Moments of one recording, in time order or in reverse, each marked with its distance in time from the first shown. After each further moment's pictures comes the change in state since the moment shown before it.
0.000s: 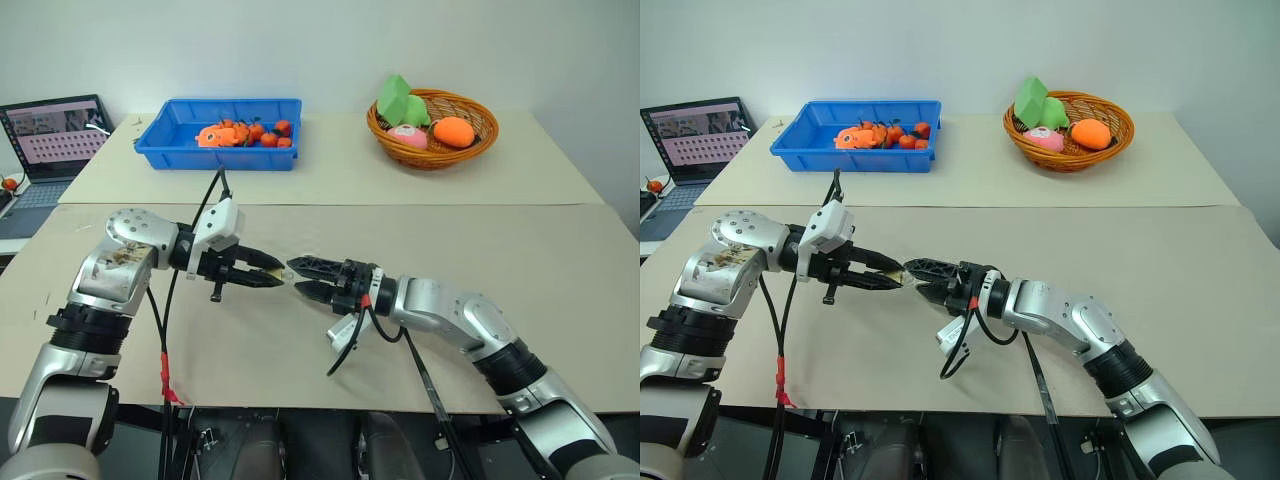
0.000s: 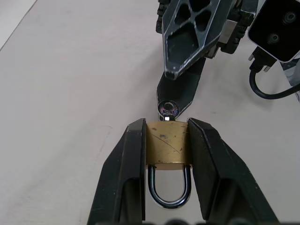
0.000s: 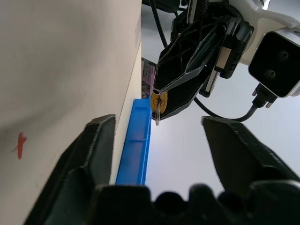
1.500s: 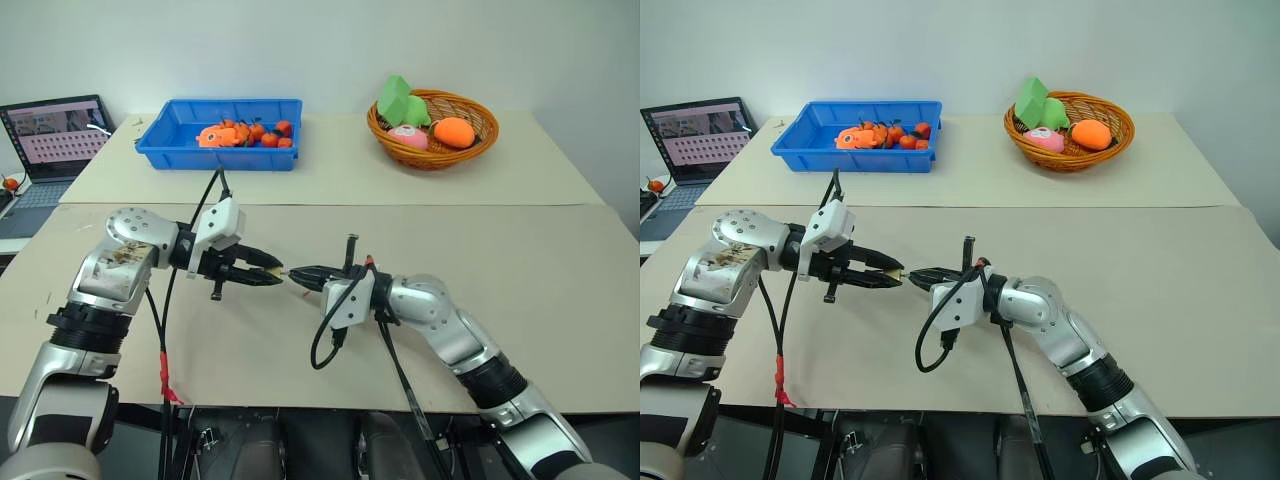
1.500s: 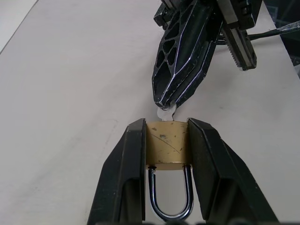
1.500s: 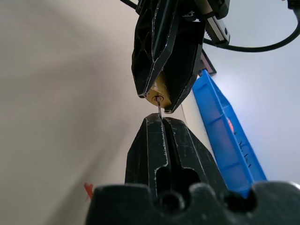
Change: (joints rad) left arm -0.006 0.002 -0.005 0.007 0.021 0.000 0.018; right arm 0.061 0.116 -0.023 -0.063 0.655 0.446 0.482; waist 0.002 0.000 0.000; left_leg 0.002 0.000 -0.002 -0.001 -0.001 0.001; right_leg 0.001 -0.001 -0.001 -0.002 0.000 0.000
